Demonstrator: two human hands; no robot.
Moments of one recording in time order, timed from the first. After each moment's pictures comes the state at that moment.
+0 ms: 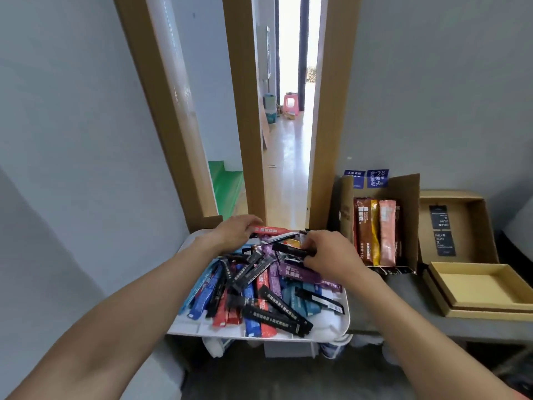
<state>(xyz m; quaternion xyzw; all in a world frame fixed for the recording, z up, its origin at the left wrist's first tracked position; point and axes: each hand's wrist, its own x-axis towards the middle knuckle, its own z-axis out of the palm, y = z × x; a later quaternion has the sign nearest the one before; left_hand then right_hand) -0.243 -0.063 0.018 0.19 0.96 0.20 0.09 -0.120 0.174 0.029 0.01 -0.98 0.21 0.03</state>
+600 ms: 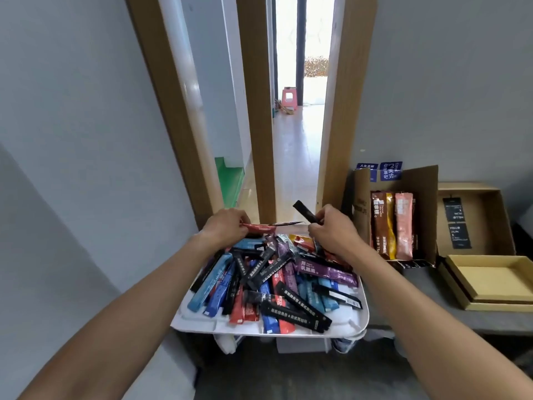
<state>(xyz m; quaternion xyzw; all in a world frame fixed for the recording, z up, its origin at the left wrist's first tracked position) -0.233 -0.099 0.032 0.14 0.98 0.16 0.03 -0.159 0.154 0.035 -0.09 -0.93 0.35 0.05</state>
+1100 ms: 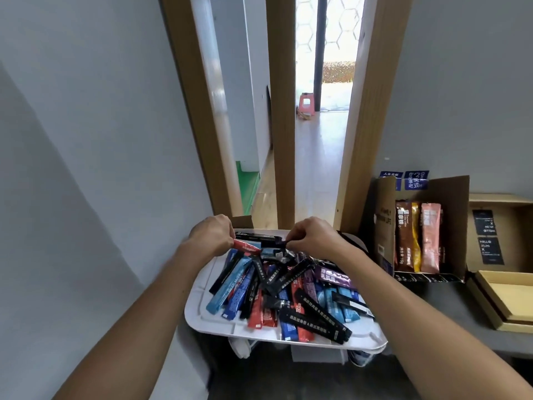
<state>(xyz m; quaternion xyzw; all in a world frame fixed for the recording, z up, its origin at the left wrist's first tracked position) -0.205 -0.147 0.053 0.00 1.00 0.09 0.03 -0.183 0.098 0.031 0.06 -0.93 0.35 -0.05</state>
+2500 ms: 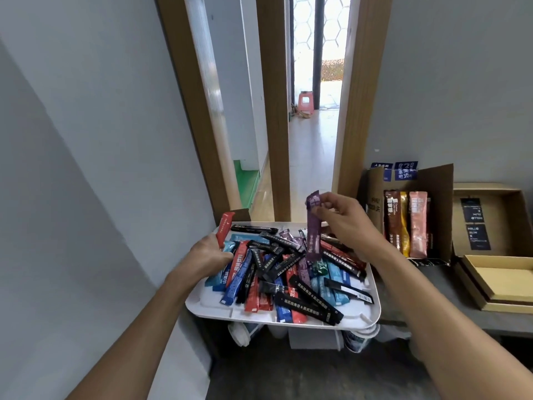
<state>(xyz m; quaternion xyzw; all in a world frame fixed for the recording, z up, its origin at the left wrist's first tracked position) -0.154 -0.158 0.019 -0.07 0.95 0.29 0.09 -0.116 0.141 0.070 0.05 -0.80 0.60 0.05</state>
